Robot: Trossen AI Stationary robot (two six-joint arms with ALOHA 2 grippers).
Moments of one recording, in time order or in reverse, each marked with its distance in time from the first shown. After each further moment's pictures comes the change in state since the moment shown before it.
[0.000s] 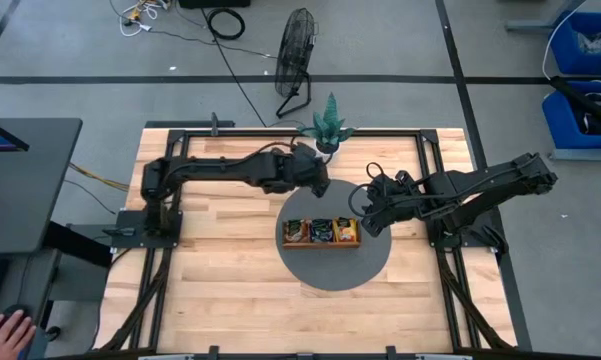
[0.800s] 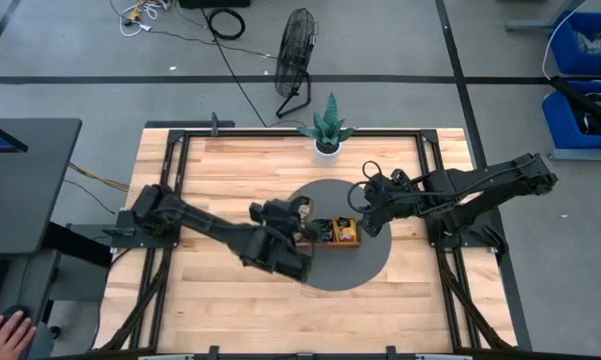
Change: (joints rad) left arm -0.436 0.011 -0.002 -0.248 -0.628 -0.771; right arm -0.023 0.001 0.000 0.051 -0.026 -0.086
